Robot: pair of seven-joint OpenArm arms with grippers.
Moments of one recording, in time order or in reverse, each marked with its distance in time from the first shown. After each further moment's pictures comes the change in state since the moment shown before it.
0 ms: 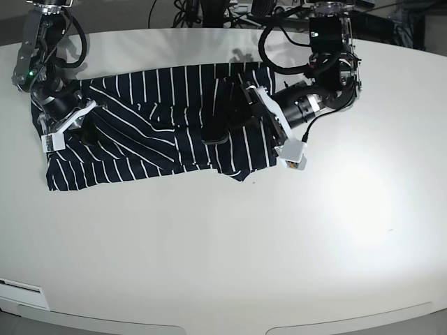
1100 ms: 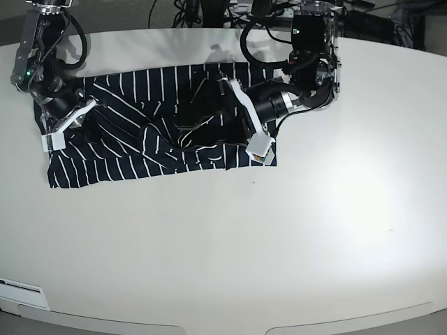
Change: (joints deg) left arm 0.0 1.7 7.5 -1.9 4.6 1.6 -0.1; right arm 0.0 0.2 0.1 0.1 4.9 1.1 -4.3
